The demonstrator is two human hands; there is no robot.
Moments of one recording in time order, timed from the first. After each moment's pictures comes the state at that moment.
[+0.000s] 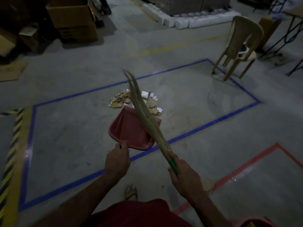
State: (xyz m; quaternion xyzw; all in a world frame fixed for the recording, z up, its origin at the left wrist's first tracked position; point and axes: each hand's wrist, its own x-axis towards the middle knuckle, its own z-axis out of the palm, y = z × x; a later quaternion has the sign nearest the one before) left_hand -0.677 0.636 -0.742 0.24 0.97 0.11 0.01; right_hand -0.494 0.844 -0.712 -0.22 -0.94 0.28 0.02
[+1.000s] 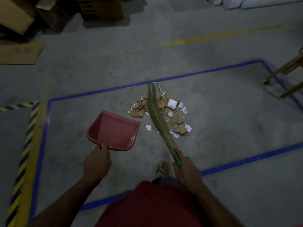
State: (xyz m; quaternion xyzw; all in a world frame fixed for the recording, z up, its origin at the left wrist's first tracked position) left_hand -1.131 0.609 -0.777 0.07 0.99 0.03 0.08; right_hand -1.003 0.933 -0.787 -0.20 -0.92 0.30 -0.18
